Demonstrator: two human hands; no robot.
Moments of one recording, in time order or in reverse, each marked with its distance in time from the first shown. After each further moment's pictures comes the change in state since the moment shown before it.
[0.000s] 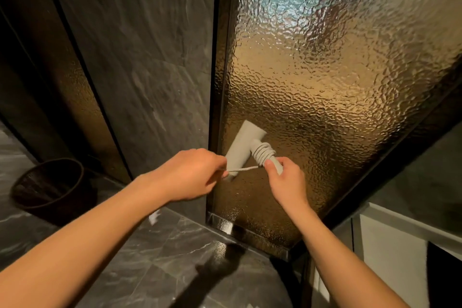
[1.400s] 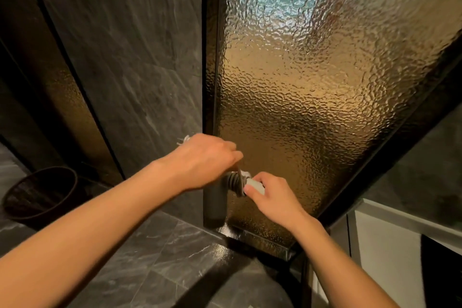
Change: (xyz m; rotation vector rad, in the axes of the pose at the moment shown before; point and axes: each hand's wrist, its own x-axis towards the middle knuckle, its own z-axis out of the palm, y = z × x) left_hand 0.035 0.026 -0.027 0.410 0.031 0.272; right_hand -0.024 -0.001 -0.010 -0.226 -0.387 -0.121
